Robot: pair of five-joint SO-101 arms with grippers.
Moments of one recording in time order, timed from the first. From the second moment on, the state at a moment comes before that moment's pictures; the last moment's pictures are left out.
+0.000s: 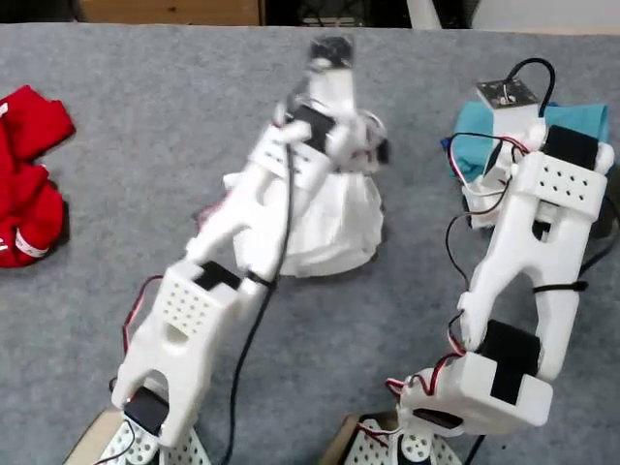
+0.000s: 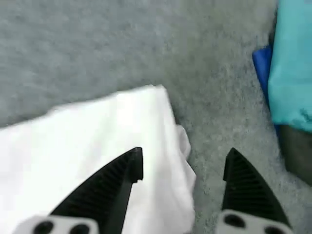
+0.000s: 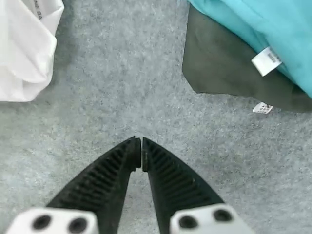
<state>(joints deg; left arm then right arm) 25.0 42.4 -63.6 86.4 29.5 22.3 0.1 -2.3 92.3 29.5</state>
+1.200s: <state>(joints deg) -54.2 -36.8 43.8 84.5 -20.4 -7.2 11.0 -18.5 98.4 0.8</state>
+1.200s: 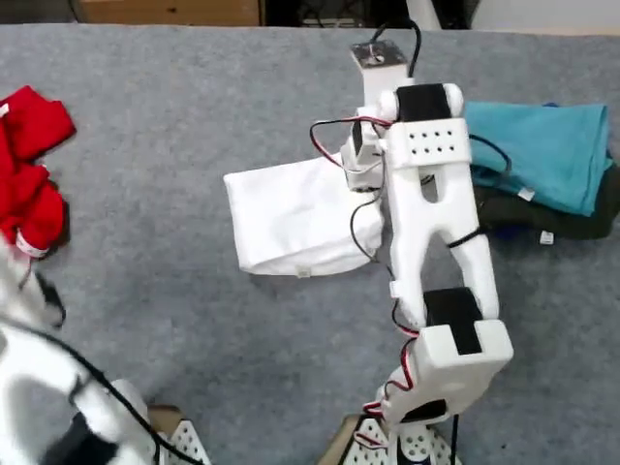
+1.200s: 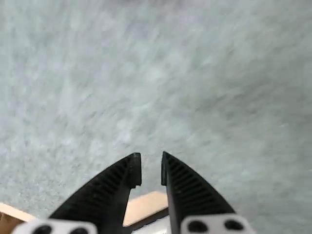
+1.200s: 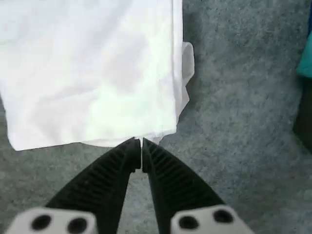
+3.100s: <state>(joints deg) -61.1 -101.2 73.9 85.2 -39.6 22.4 36.8 -53.1 100.5 12.4</state>
